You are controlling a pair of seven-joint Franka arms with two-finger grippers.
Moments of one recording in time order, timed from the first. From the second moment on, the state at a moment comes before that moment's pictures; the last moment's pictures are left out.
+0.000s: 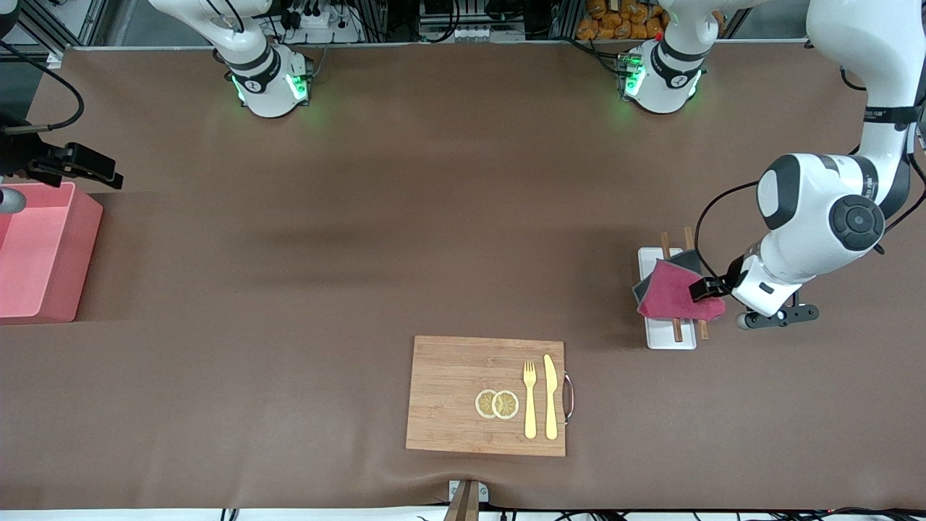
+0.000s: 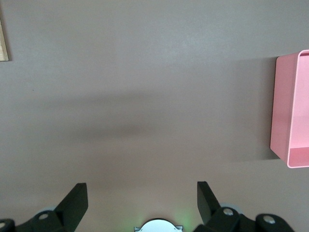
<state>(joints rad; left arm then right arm) 0.08 0.32 -0.14 -1.94 0.02 2.26 -0.21 -0.03 0.02 -0.01 -1.54 0.02 1.42 0.01</state>
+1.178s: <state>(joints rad) 0.07 0.33 -0.15 -1.94 0.02 2.26 -0.25 0.10 0.15 -0.01 -1.53 0.02 1.50 0.01</state>
